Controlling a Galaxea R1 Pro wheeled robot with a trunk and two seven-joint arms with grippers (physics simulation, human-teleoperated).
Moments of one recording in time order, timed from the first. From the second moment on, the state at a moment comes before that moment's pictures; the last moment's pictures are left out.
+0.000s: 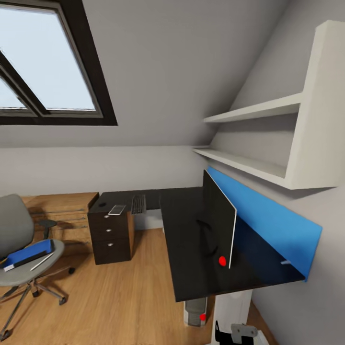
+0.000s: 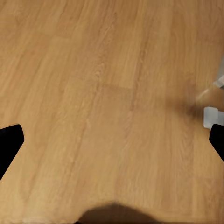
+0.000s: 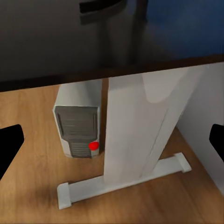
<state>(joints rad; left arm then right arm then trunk) -0.02 0.00 -0.16 -0.37 0.45 -0.38 0.16 -0.38 0.08 0.07 -0.07 0.00 -0.64 -0.25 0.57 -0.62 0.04</state>
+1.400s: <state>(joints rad) -0.02 0.01 -0.16 -0.37 0.45 -0.38 0.13 -0.38 0.09 0.07 -0.08 0.01 -0.64 -0.25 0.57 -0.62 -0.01</state>
